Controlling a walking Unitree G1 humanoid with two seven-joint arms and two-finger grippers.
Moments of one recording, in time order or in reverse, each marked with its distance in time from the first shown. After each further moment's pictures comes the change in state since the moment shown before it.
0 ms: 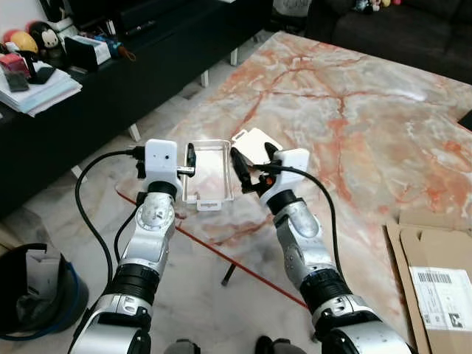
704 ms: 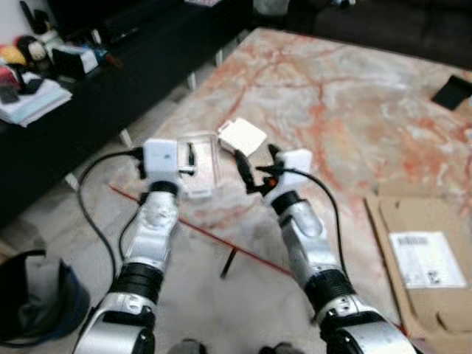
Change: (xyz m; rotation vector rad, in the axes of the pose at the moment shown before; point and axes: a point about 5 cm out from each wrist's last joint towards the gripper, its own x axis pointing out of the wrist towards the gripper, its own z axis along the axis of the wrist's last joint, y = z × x) left arm 0.004 -0.011 0.009 -0.014 -0.033 0.009; right arm -0.003 -0.010 0.002 -0.016 -0.005 -0.031
